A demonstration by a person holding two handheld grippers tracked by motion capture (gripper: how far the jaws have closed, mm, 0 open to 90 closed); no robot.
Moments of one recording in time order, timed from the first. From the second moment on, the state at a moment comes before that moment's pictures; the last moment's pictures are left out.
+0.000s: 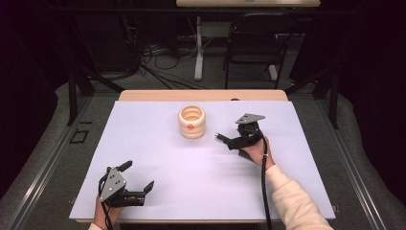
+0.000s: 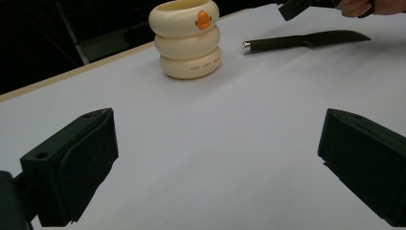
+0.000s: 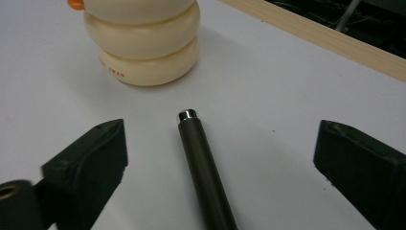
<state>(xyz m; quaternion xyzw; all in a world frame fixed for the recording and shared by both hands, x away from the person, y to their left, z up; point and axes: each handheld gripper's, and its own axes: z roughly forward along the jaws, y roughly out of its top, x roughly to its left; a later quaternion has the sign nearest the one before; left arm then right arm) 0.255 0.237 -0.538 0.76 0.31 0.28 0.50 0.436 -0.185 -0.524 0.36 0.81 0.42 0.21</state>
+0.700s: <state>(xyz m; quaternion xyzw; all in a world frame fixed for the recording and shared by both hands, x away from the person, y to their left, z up) 0.256 0.236 -0.538 0.76 0.31 0.28 0.50 0.458 -0.174 -0.530 0.36 0.82 0.38 0.22</state>
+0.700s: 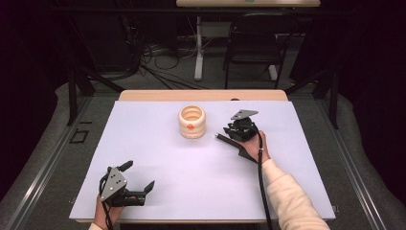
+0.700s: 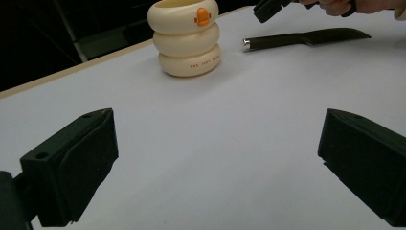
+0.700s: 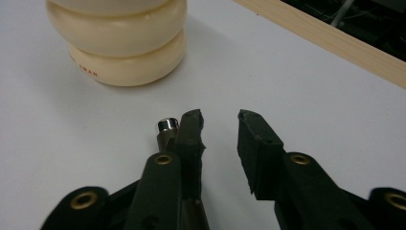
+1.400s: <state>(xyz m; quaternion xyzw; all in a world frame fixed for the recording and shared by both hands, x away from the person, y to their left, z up) 0.254 0.237 -0.537 0.75 0.31 0.28 0.50 0.469 -0.154 -0.543 0.35 0.84 0.35 0.22</state>
